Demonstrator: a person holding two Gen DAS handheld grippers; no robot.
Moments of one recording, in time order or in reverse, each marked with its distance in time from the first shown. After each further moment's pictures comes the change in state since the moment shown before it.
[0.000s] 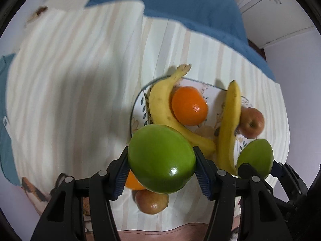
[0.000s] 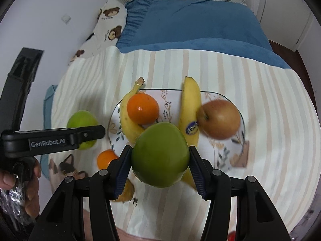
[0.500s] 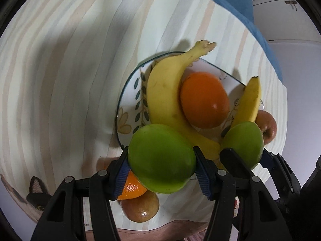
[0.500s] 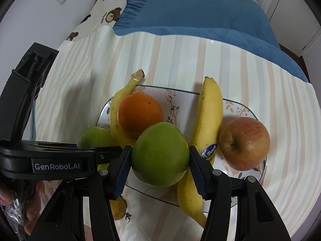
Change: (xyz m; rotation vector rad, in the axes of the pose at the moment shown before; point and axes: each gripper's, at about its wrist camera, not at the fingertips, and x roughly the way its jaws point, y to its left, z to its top) left arm 0.052 0.026 0.008 -0.108 0.175 -0.108; right arm 0.070 0.015 0.032 -0.058 0.106 -0.052
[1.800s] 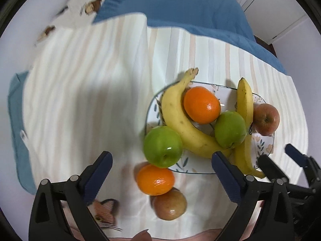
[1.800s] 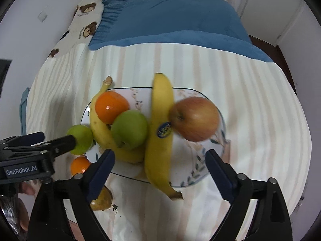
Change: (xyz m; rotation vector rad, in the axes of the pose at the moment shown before) left arm -0.061 -0.024 -0.048 0.181 -0.321 0.303; right arm -0.052 -0.037 -0.039 0.146 -0.084 -0.111
